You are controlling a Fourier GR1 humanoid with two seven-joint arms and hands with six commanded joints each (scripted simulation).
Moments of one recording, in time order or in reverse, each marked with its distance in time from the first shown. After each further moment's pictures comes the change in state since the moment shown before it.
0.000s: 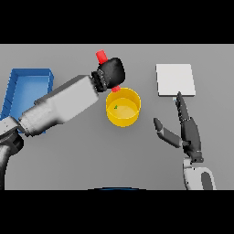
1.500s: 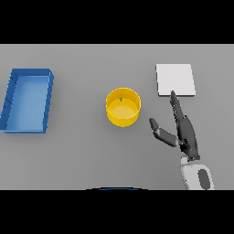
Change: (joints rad) left arm -0.292 0.312 0.796 0.585 0.533 0.093 0.125; right arm -0.033 -0.014 0.021 0.045 0.016 0.020 -0.053
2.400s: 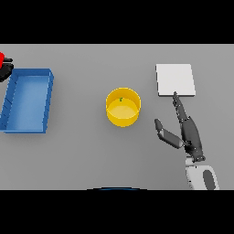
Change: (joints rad) left arm 0.865 -0.029 0.241 -0.641 0.441 0.347 0.395; right arm 0.012 -0.044 -0.011 -0.004 -0.019 0.034 -0.027
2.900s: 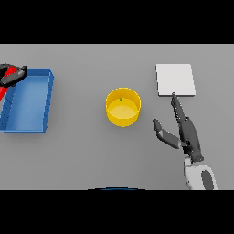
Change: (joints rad) left arm 0.149 0.024 -0.020 -0.270 0.138 -0.192 0.121; right arm 0.004 0.015 0.007 -0.002 -0.004 0.000 0.011
